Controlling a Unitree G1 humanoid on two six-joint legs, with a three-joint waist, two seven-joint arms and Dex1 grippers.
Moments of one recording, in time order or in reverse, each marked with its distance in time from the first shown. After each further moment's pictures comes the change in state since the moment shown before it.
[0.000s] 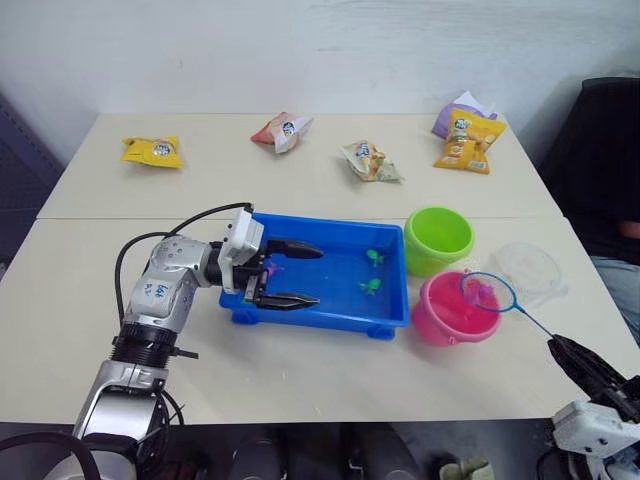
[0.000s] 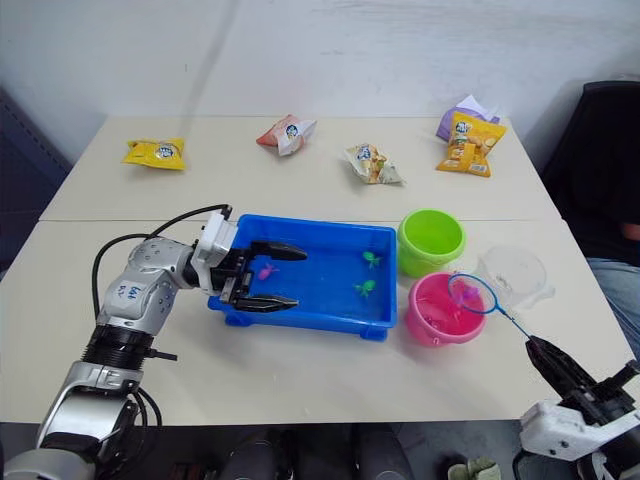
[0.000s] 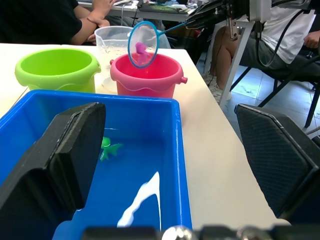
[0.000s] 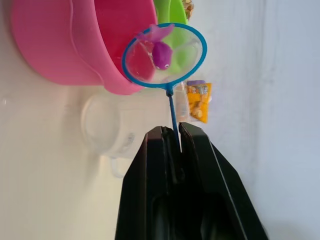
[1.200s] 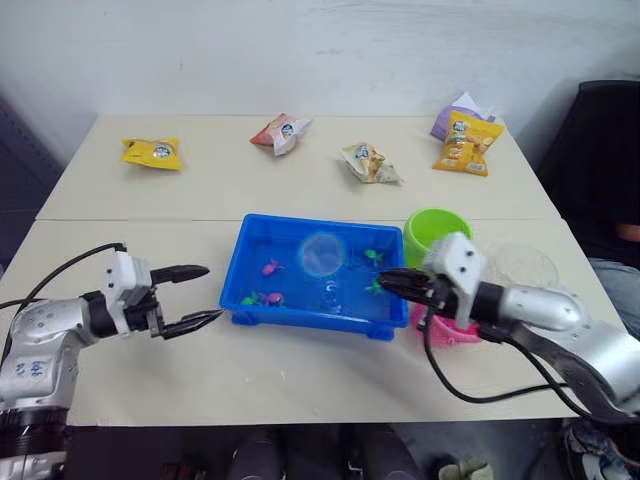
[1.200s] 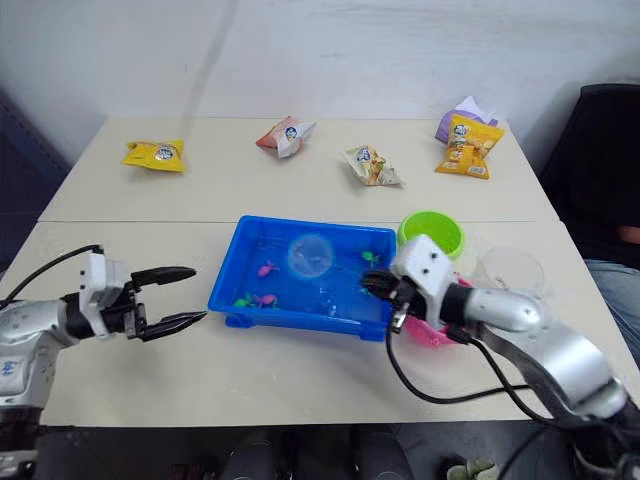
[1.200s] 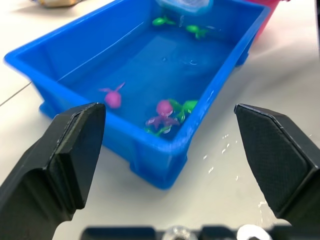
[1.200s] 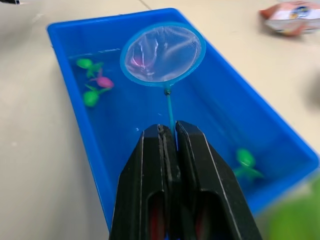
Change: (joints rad) left arm 0.524 0.267 0.402 -0.190 -0.017 -0.047 0.189; right arm -0.970 -0.288 1.028 -0.255 1.236 1.579 0.308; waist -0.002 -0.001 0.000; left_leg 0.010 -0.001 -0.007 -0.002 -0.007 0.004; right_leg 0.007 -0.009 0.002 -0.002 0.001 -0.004
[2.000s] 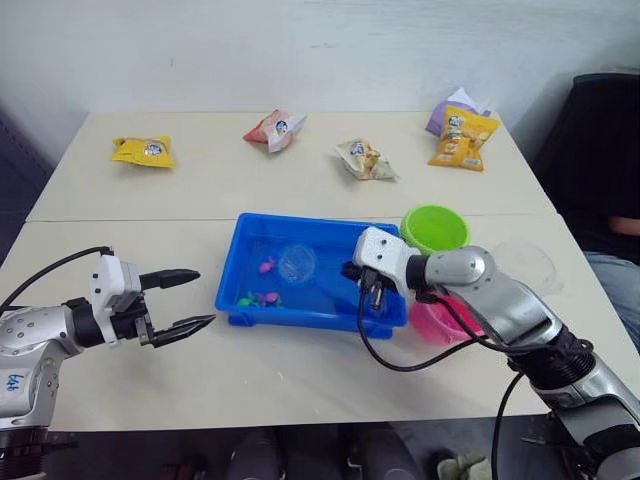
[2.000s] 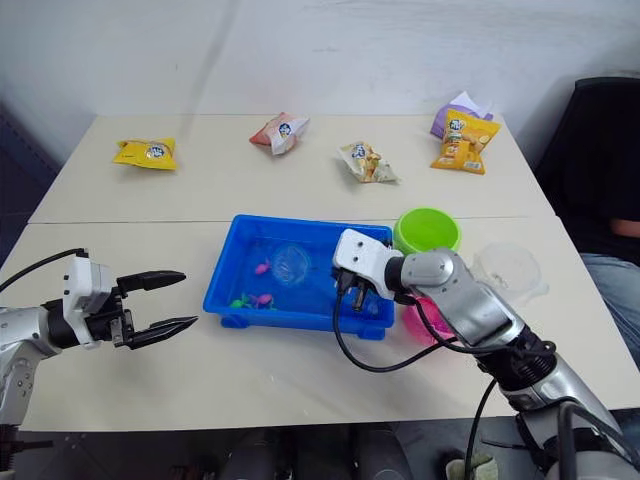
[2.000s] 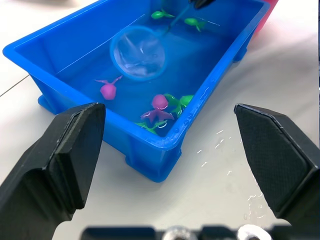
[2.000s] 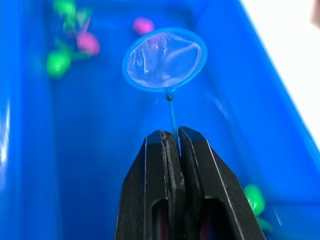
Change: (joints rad) left arm 0.057 0.036 0.033 -0.089 -0.027 0.069 0.028; right arm -0.265 0.174 0.250 0.287 -0.480 -0.060 0.172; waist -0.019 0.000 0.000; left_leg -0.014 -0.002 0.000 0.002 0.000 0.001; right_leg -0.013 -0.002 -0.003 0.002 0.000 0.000
